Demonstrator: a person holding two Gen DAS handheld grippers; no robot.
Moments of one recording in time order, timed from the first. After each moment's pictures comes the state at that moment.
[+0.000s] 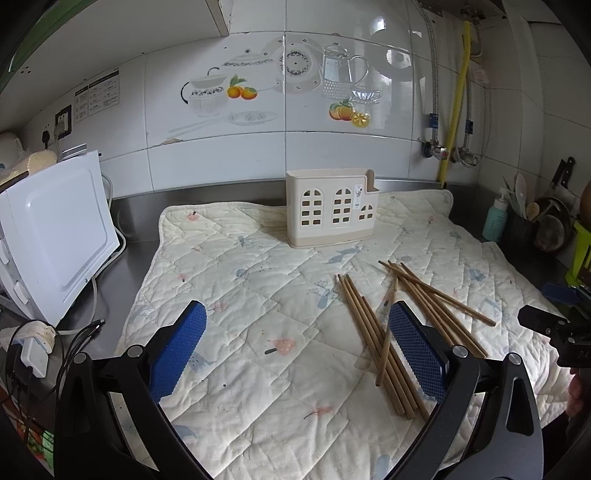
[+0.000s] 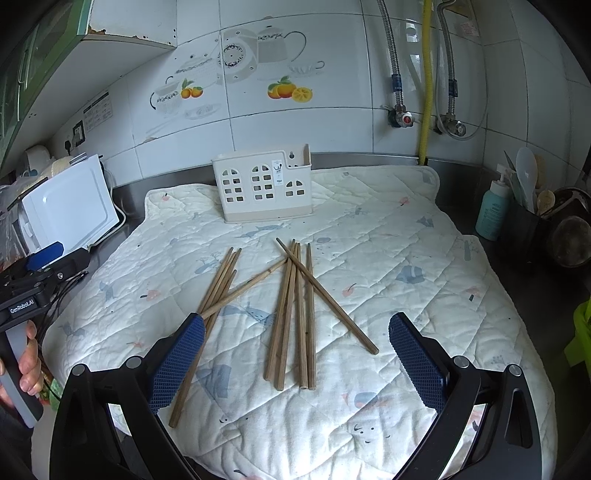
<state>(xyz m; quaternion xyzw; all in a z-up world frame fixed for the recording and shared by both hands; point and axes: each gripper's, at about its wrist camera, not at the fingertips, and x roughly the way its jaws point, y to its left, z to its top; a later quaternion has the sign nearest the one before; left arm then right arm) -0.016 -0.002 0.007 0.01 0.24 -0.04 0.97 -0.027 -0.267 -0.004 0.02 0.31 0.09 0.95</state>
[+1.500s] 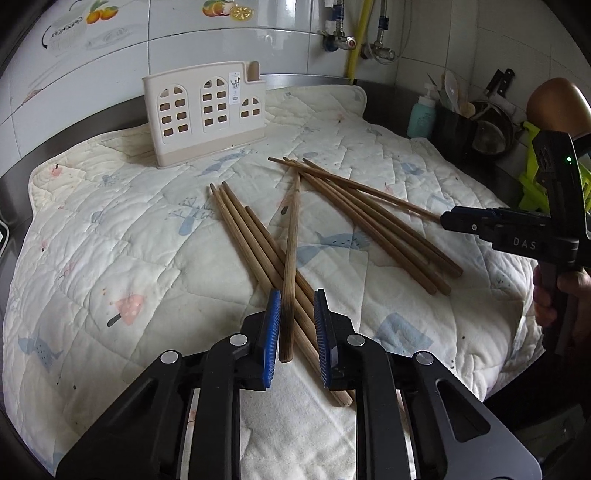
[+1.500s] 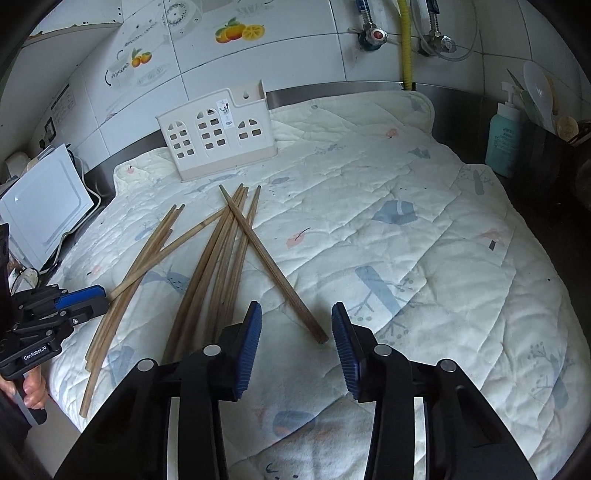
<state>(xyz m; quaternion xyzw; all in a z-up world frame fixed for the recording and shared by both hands) 0.047 -0.078 -0.092 0.06 0.37 -0.22 0.90 0.036 -0.327 -0.090 0.06 0.38 0.10 0.92</state>
